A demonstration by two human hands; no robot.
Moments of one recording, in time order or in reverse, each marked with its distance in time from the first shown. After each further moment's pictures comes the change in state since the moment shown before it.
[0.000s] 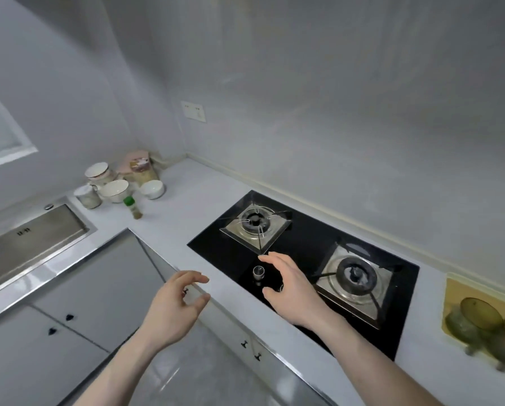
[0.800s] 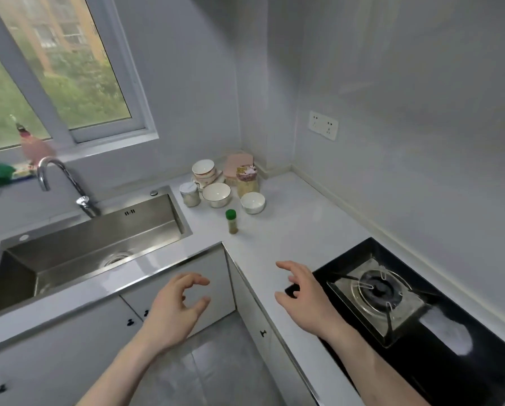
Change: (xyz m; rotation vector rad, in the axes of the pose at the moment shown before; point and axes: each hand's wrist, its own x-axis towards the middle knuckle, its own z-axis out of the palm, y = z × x) left_hand 0.114 -0.196 -0.189 -0.050 0.270 -0.247; right_hand 0.278 -0.125 0.177 0.083 -0.250 -0.084
